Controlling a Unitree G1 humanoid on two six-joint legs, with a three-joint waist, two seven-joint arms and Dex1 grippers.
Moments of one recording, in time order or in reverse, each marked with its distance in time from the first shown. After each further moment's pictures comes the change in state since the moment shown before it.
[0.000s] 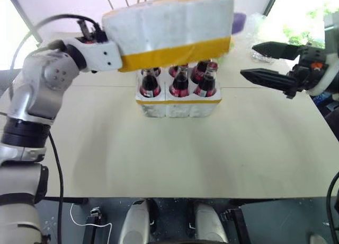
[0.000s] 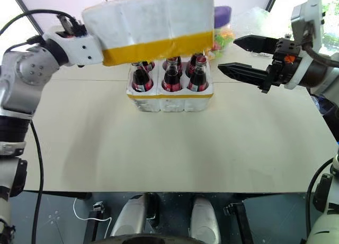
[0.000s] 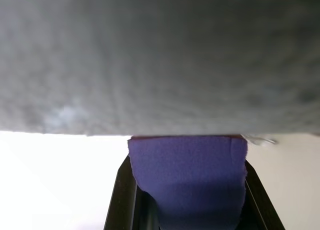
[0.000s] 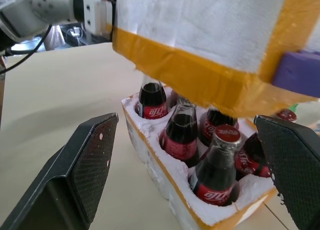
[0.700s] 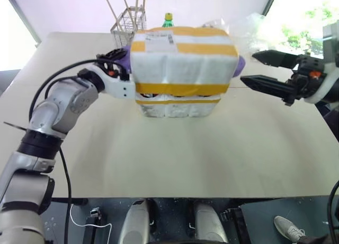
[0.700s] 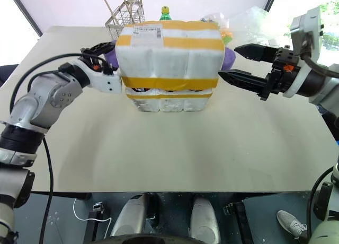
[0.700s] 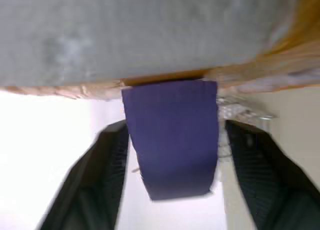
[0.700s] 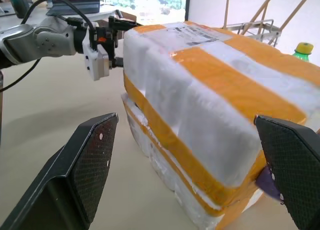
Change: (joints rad) left arm 0.142 0.000 -0.033 -0.018 0.188 -0.094 0.110; right arm 0.087 -0.002 -0.034 -0.031 0.034 -0.004 -0.033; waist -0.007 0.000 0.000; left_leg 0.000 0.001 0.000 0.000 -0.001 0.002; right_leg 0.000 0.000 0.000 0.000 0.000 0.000
